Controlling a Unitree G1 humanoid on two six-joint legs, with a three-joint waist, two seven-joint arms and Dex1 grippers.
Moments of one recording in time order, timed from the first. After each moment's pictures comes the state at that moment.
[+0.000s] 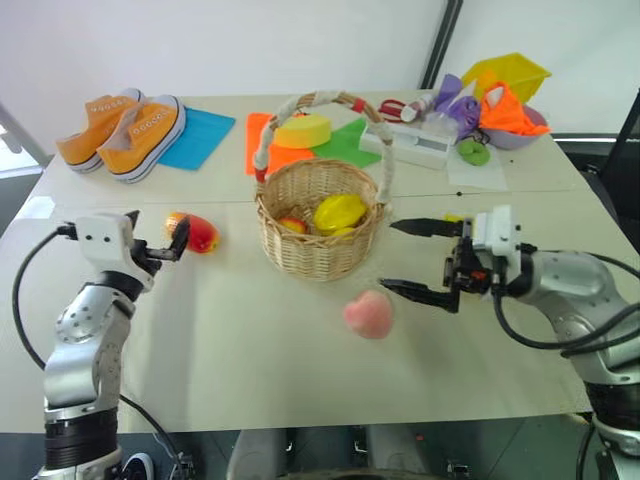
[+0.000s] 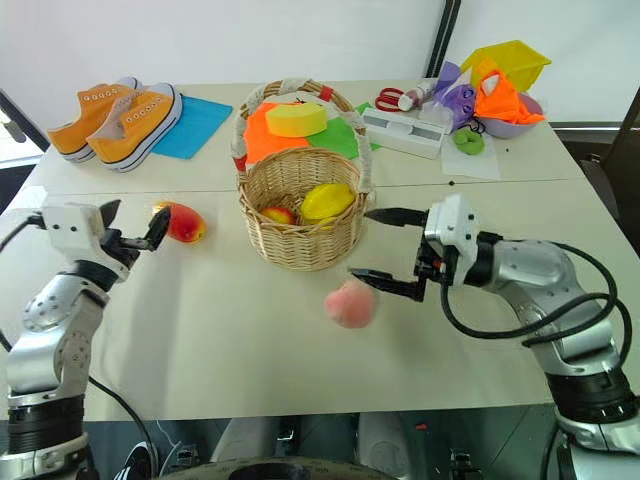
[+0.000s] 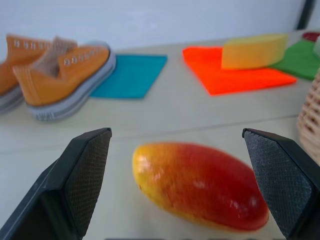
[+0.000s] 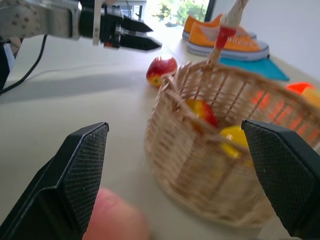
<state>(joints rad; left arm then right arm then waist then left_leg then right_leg) -0.09 0.40 0.31 -0.32 -0.35 0.46 -0.20 -0.31 -0.78 -0.05 -0.39 0.61 0.31 1.00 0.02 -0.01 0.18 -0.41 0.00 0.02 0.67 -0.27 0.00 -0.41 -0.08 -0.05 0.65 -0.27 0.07</state>
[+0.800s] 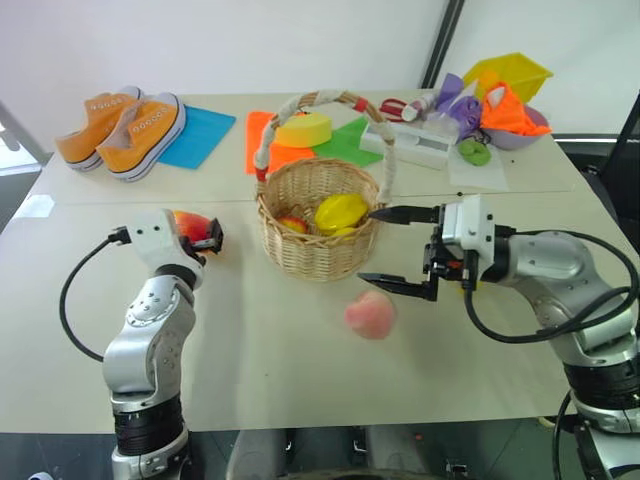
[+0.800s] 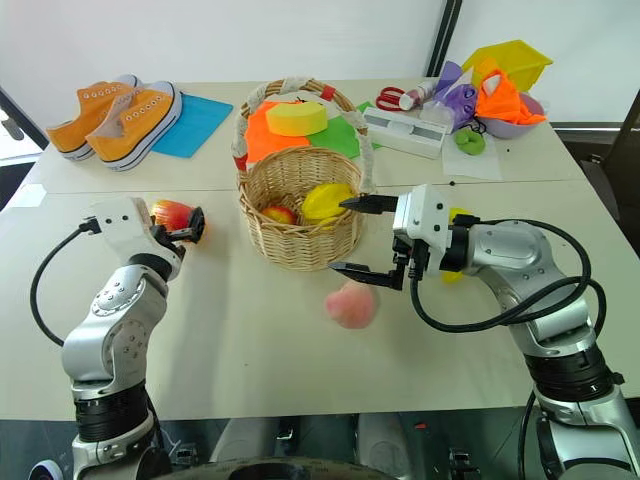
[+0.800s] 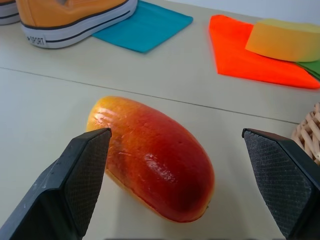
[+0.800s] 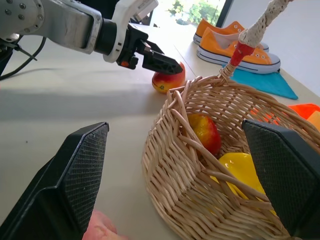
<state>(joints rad) -0.21 0.14 0.26 -0.46 -0.30 0.76 0.14 -0.37 -0.73 0.03 -0.39 0.52 0.32 1.01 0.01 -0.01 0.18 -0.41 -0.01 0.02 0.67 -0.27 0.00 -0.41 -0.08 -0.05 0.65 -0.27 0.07</state>
